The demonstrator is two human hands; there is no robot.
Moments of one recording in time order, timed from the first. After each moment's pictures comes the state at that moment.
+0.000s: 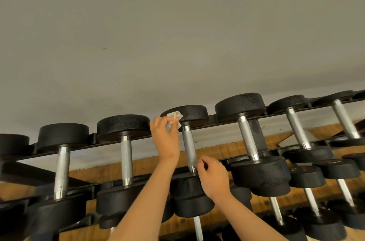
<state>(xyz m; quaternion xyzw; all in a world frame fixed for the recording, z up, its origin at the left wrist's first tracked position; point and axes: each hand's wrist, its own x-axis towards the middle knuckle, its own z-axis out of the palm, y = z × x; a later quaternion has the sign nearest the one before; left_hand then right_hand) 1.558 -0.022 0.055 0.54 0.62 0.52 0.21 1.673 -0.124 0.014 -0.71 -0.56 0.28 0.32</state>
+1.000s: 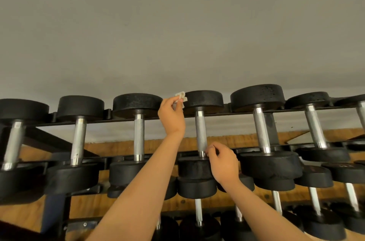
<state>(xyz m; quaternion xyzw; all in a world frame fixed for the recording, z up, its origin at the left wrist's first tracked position) 1.543 -0.009 0.055 0.45 0.64 0.56 0.27 1.673 -0.125 0.015 -0.72 -0.55 0.28 0.32</state>
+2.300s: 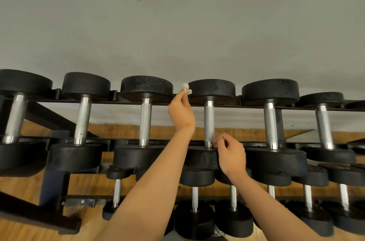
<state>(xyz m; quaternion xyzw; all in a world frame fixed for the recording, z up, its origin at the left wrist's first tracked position) 1.544 -0.018 0.029 0.41 0.69 0.53 0.28 1.672 -0.124 0.014 -0.72 -0.54 0.30 0.32</state>
